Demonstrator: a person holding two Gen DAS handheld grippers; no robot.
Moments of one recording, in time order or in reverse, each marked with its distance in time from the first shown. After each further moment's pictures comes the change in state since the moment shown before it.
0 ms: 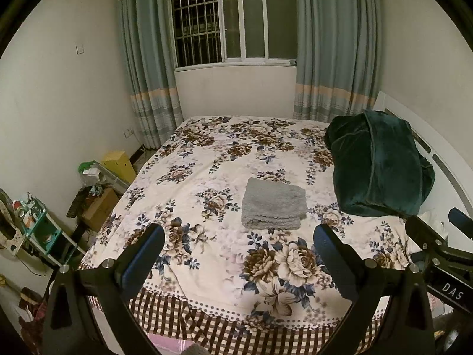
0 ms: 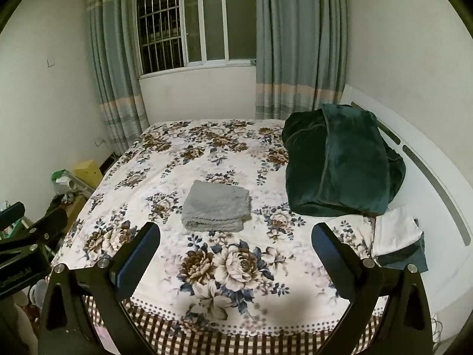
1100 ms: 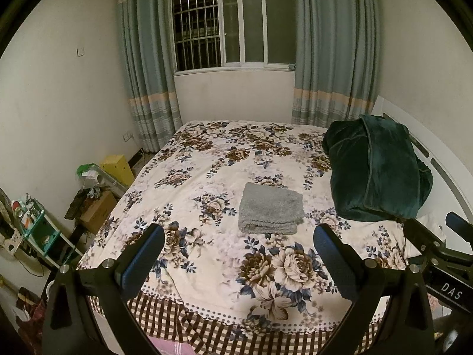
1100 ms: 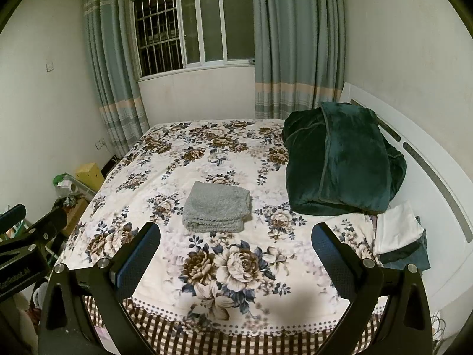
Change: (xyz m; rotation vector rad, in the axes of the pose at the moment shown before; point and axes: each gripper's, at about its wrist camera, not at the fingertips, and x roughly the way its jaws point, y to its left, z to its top) left arm -0.003 0.003 0.011 0.012 -0.018 -0.032; right arm 0.003 -0.006 -0.006 0.021 0.005 0.005
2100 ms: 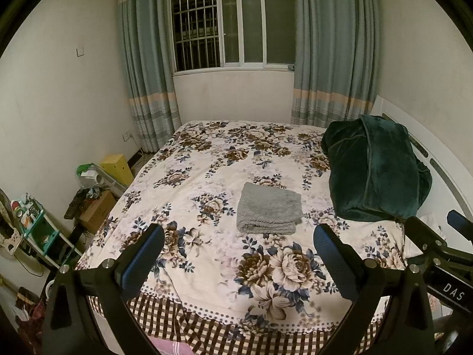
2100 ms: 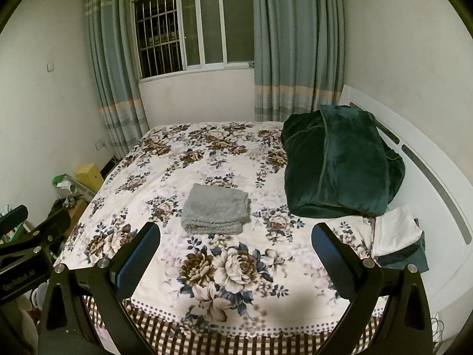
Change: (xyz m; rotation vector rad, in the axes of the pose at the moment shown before) left arm -0.001 -0.003 -0.002 -0.004 0.000 0.004; right arm 0.001 -0.005 0.005 -0.001 -0.007 0.000
